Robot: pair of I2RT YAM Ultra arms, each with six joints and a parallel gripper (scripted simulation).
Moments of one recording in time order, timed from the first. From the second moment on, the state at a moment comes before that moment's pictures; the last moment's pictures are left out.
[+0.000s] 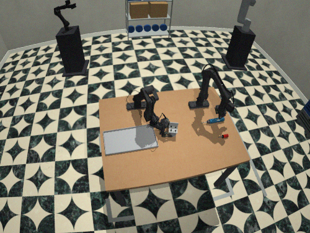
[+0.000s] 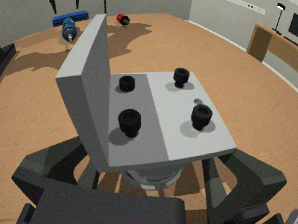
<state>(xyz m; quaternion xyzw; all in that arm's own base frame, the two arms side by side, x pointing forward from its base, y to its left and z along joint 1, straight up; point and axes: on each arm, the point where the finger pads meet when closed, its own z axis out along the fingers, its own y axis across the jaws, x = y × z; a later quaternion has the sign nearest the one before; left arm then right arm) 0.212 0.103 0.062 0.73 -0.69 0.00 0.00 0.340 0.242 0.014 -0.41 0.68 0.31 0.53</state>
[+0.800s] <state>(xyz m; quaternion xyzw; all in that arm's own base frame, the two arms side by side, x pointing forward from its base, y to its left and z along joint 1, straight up) 0.212 0.103 0.062 0.73 -0.69 0.00 0.00 0.340 0.242 0.014 -0.41 0.68 0.31 0.53</state>
